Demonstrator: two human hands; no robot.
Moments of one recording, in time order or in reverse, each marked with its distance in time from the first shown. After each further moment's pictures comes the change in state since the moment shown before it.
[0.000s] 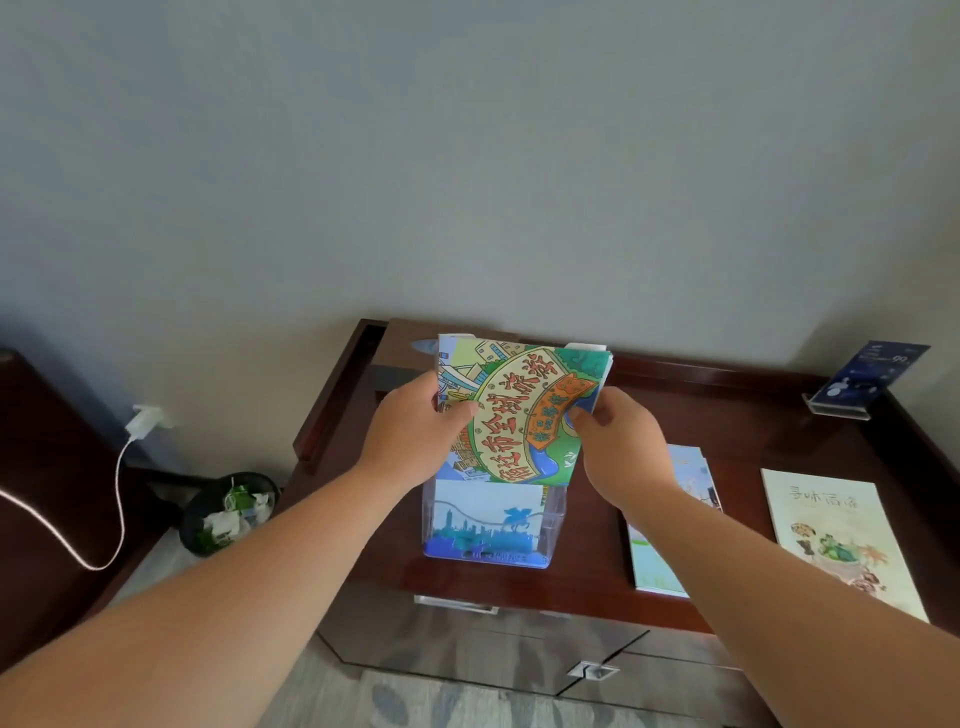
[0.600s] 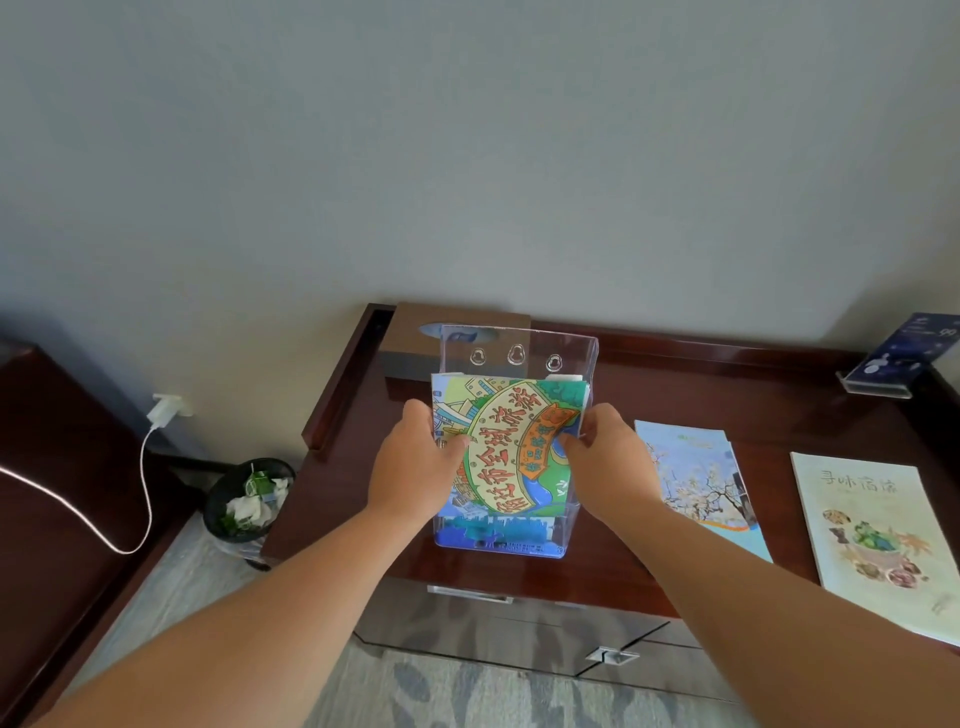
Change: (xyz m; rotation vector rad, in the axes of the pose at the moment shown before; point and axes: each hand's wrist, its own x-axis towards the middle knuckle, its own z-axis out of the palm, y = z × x) left_hand -0.009 -0.048 0.030 0.251 0.092 -0.172; right_hand 0.009 0.038 0.040 -0.167 -0.078 0.064
